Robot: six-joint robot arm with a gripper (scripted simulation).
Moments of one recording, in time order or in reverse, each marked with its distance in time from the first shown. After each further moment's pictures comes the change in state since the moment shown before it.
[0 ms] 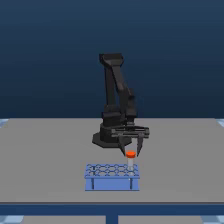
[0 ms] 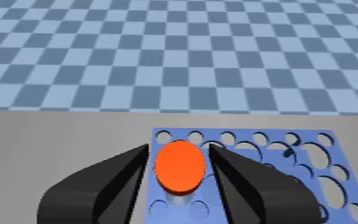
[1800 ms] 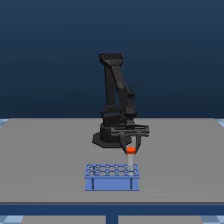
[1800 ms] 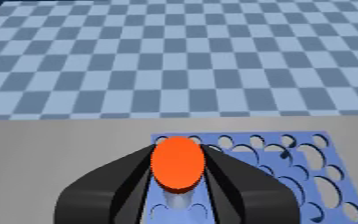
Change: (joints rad) arm 0.000 -0.021 -0.011 0.075 0.003 -0.054
